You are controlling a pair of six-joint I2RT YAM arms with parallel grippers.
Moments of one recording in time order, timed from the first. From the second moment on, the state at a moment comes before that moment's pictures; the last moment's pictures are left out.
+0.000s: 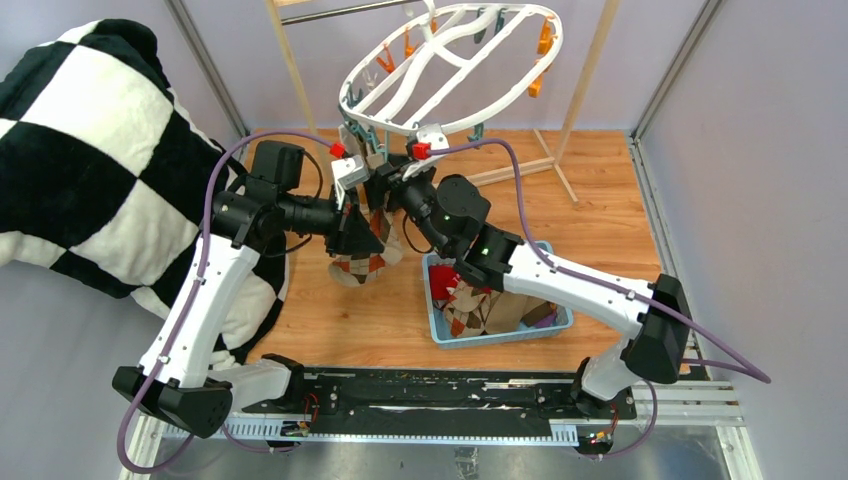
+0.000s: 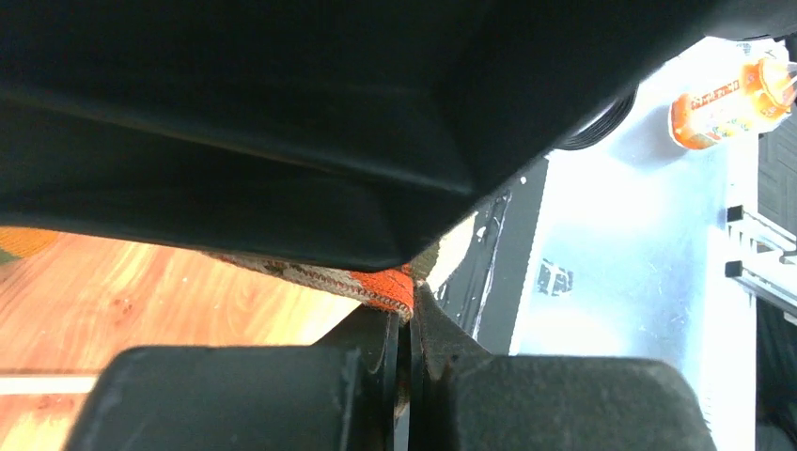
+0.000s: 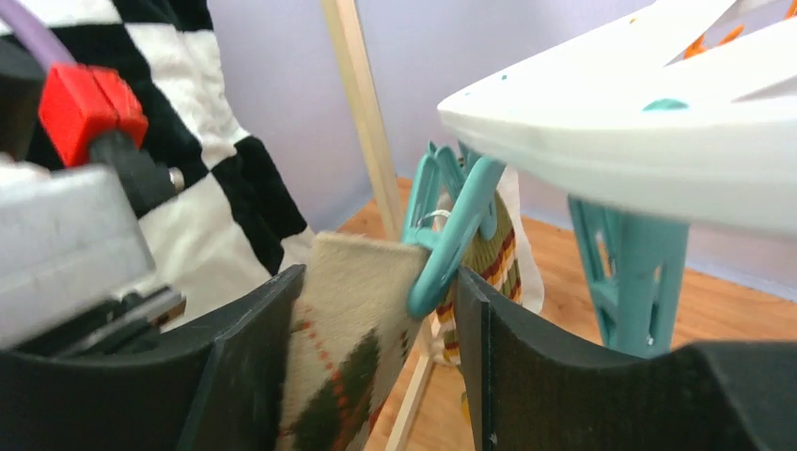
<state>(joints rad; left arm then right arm) -0.32 1.17 1.44 -1.05 0.97 0.28 1.09 1.50 1.35 0.37 0.43 0.09</state>
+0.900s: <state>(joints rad) -0.32 1.17 1.44 -1.02 0.94 0.29 0.94 1.61 1.45 0.49 0.34 0.37</state>
